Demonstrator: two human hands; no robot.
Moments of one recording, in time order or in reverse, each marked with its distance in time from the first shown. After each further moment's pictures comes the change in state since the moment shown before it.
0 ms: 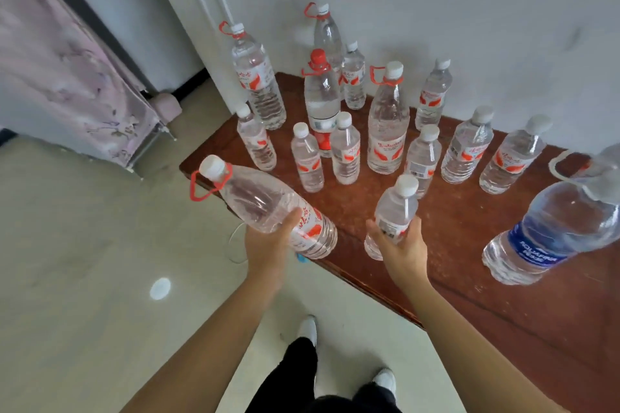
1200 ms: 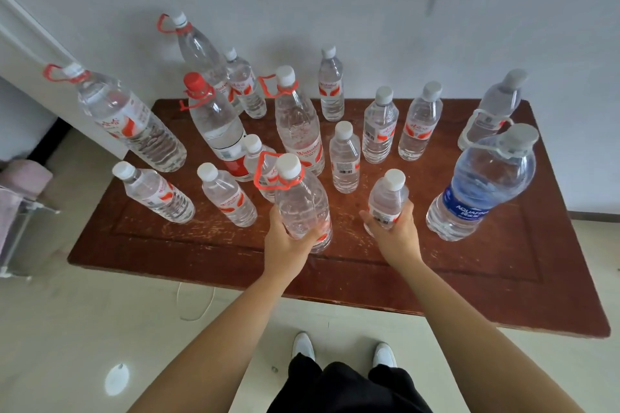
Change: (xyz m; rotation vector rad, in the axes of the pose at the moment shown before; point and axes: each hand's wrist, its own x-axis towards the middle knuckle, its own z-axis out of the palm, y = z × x) left_hand 0.060 -0.037 0.108 0.549 -0.625 0.218; right_hand 0.056 0.041 -0.029 0.032 0.291 0.212
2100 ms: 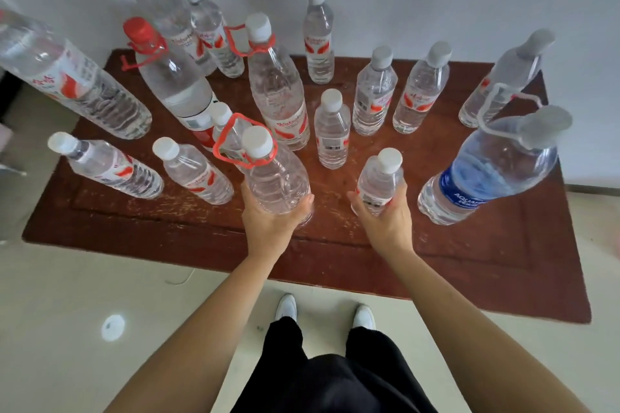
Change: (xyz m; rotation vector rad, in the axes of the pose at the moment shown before) left_hand 0.028 -0.013 0.023 -0.126 0.161 0.103; right_hand 0.005 0.007 -0.003 -0.091 0.076 -0.106
